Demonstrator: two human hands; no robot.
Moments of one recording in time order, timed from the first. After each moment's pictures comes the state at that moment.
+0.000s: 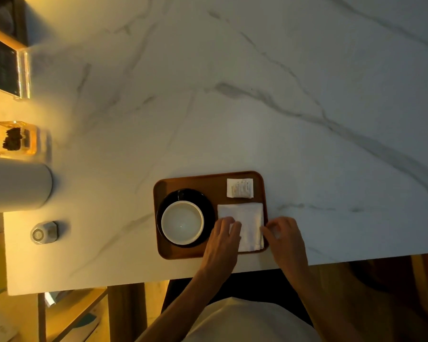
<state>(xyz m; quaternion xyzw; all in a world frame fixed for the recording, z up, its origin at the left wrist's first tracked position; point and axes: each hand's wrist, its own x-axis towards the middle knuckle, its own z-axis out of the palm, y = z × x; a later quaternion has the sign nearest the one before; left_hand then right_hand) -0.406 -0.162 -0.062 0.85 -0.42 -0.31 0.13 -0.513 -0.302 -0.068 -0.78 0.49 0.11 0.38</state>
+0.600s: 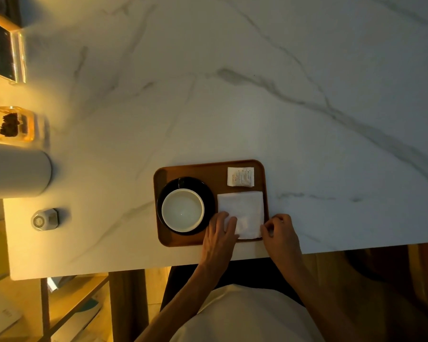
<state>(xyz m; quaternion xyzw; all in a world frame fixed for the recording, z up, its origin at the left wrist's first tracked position) -0.425 -0.139 -0.077 0.87 -0.38 -0.31 0.07 -0.523 -0.282 -0.071 -0.80 0.48 0.14 0.34</state>
